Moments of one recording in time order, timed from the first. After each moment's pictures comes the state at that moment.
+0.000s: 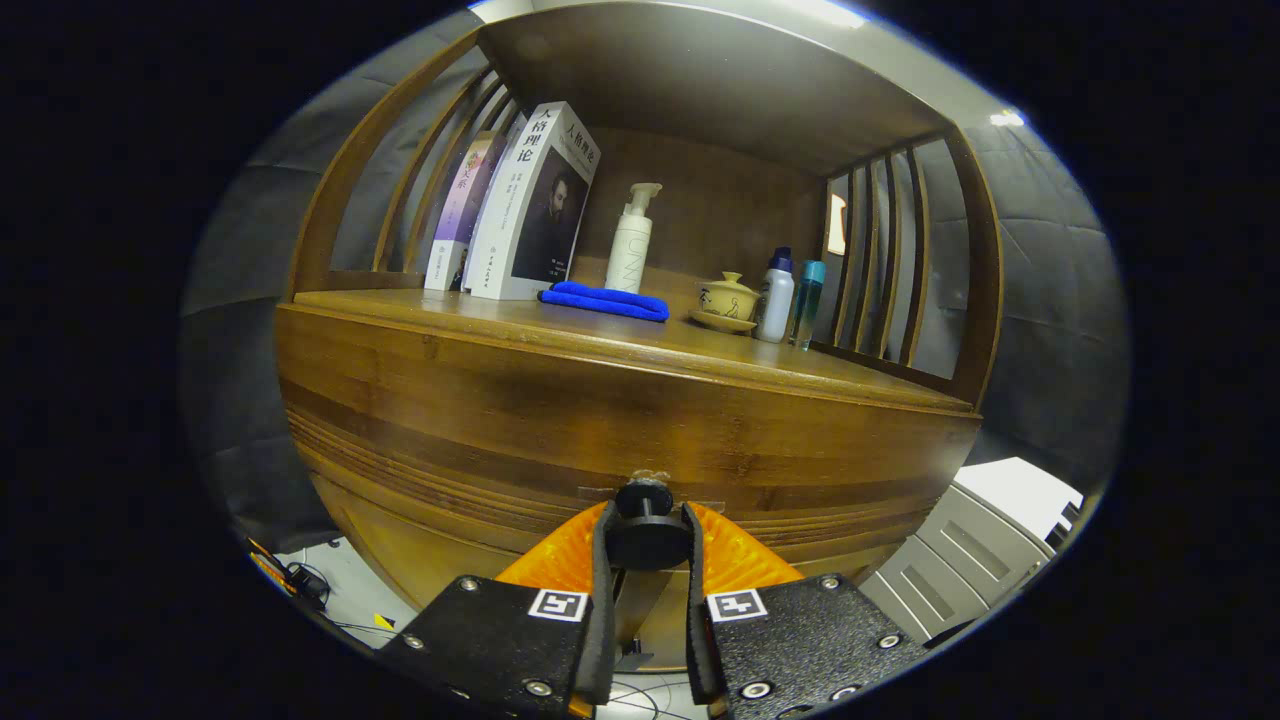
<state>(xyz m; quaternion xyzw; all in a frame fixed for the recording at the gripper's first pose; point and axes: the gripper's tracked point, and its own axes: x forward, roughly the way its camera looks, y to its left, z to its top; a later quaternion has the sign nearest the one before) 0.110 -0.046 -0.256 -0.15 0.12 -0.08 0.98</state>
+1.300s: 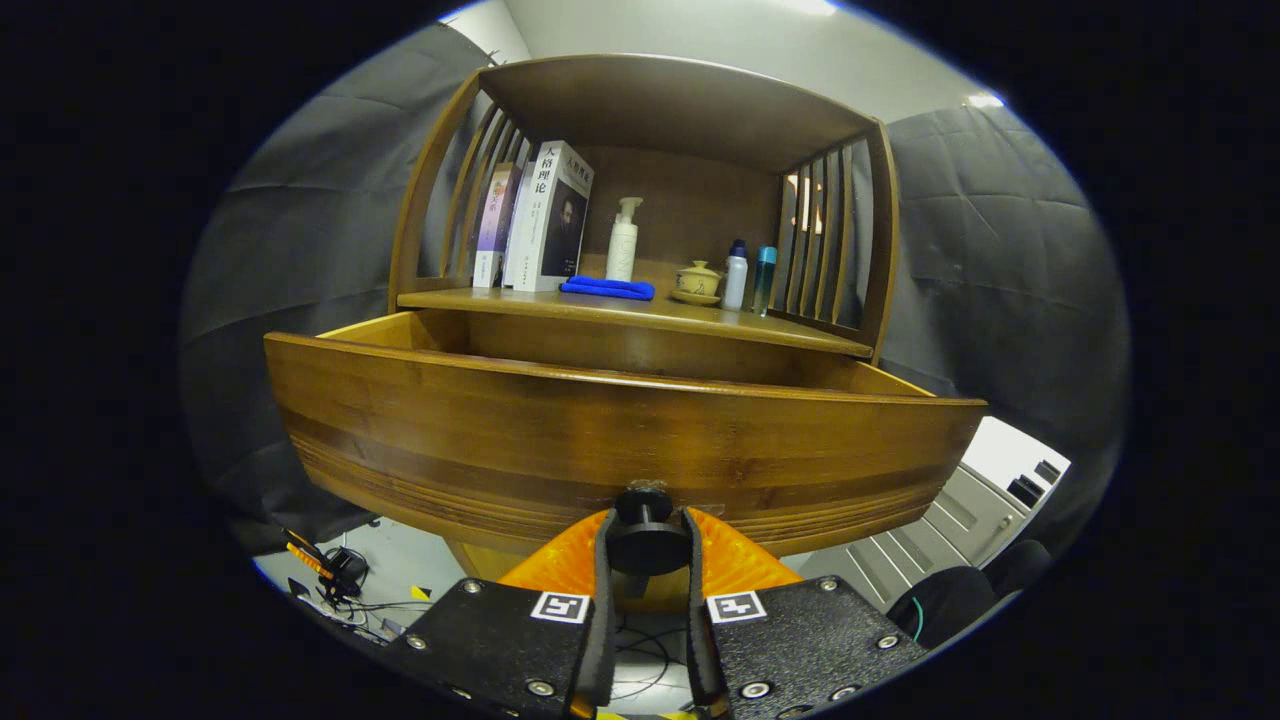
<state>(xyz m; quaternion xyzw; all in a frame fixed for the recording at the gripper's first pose) -0.047 -0.042 -0.248 -0.11 0.15 -0.09 0.98</state>
